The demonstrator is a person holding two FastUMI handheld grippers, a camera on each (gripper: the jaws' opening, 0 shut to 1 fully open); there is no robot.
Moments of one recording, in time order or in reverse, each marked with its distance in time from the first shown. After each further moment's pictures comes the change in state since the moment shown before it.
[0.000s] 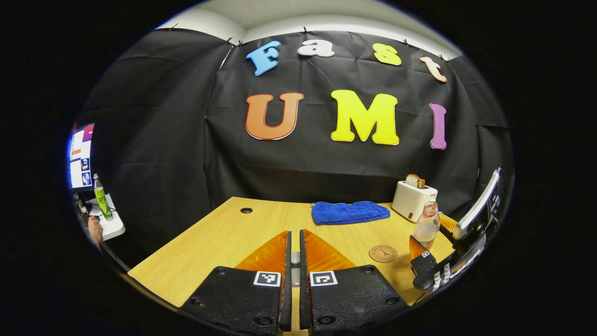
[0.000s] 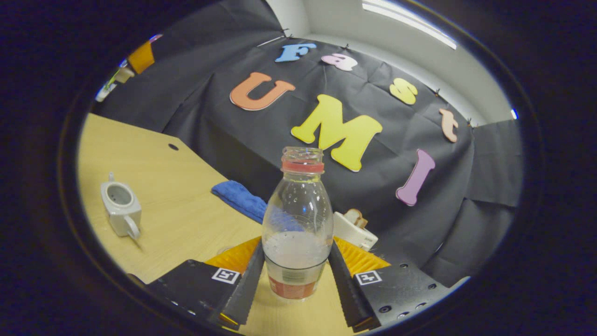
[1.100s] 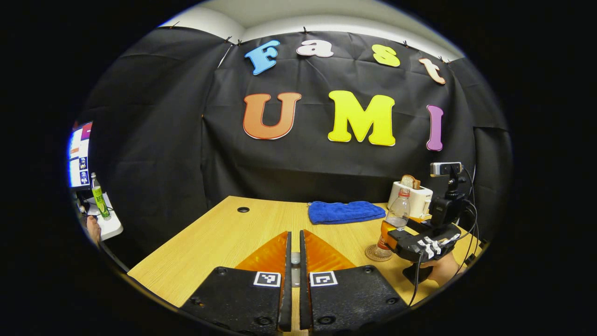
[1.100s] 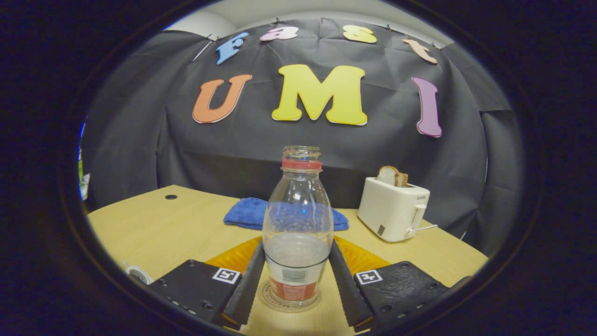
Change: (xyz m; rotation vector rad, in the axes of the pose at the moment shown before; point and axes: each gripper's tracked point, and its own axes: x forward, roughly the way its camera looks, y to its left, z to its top) left arm -0.006 0.000 0.001 -0.008 0.009 -0.030; right arm 0.085 0.035 0.009 0.420 0.125 0.113
